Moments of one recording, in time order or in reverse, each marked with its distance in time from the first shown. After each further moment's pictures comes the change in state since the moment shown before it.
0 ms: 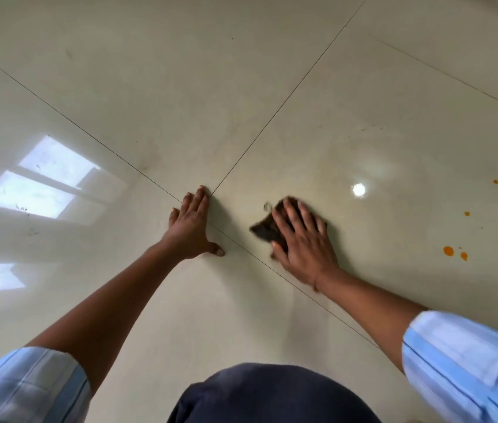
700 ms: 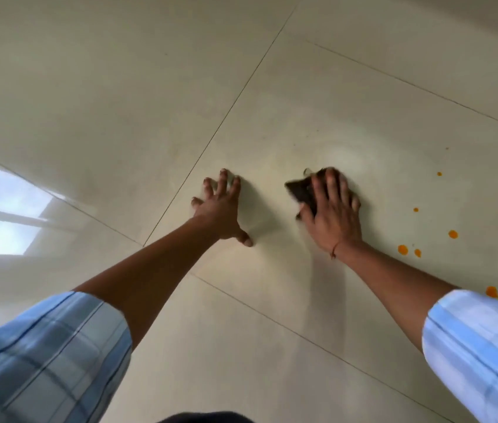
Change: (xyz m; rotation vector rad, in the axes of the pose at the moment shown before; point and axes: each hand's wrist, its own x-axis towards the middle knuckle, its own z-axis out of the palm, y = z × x) left_hand 0.081 0.158 -0.020 0.178 -0.140 0.089; right_hand 0.021 0.147 -0.022 0.049 0.111 0.431
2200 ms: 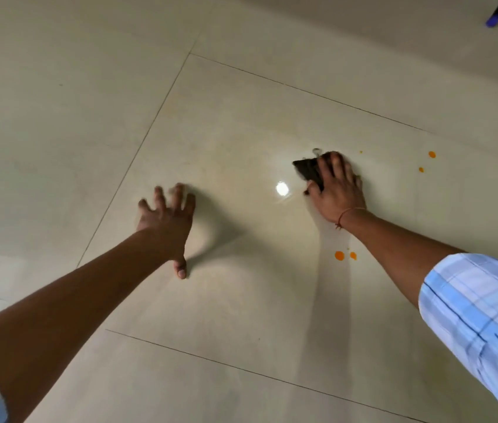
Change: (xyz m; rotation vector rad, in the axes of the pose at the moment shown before) left_hand 0.024 0.044 -0.029 0.523 -0.053 0.138; right_hand 0.054 0.141 -0.039 -0.061 -0.013 0.225
